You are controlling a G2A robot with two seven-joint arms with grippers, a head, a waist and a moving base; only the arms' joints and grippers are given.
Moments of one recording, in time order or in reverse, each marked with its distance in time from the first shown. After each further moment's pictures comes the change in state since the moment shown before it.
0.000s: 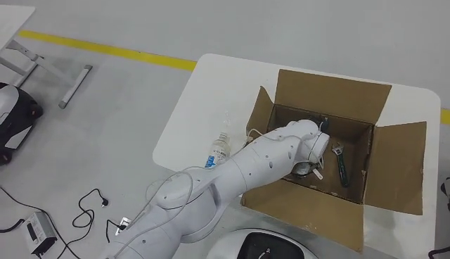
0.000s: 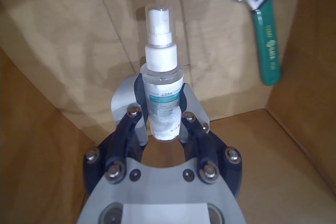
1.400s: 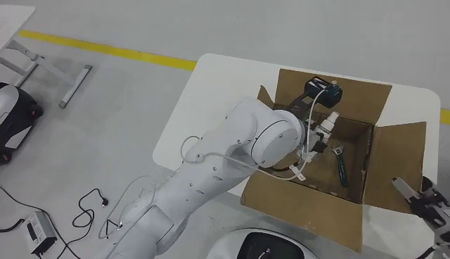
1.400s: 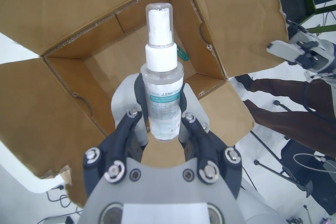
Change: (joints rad) left arm 0.266 0.236 -0.517 -1.072 0.371 -0.113 -0.466; right arm 0.053 0.009 -0.083 -0.019 0.284 -0.025 0.256
